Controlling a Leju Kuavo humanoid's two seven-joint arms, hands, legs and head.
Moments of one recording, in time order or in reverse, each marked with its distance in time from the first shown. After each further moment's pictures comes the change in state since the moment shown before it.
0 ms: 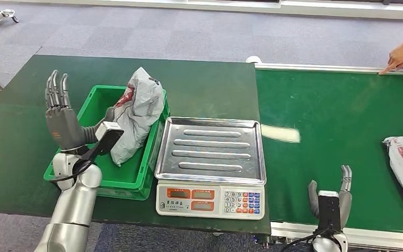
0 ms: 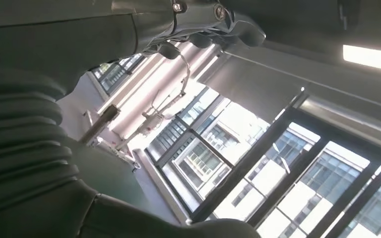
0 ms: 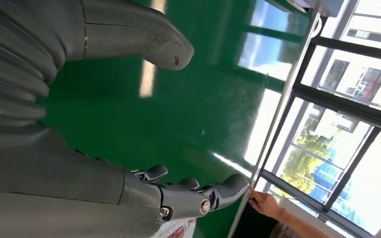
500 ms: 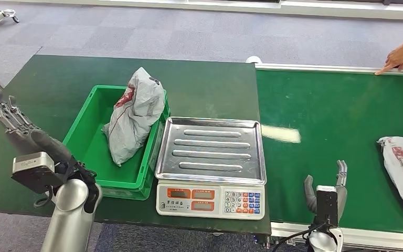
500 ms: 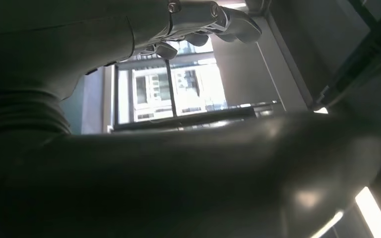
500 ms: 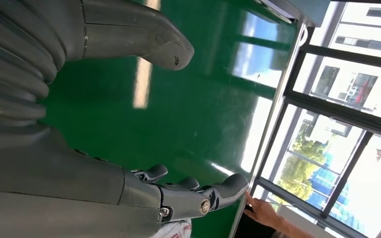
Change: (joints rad) left arm 0.167 0.014 -0.228 -0.429 0.823 -0.025 -0.196; right arm -0.032 -0.015 0.075 0.020 -0.083 -0.017 0.000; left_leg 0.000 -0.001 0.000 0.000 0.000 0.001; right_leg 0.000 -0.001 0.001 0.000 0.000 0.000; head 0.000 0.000
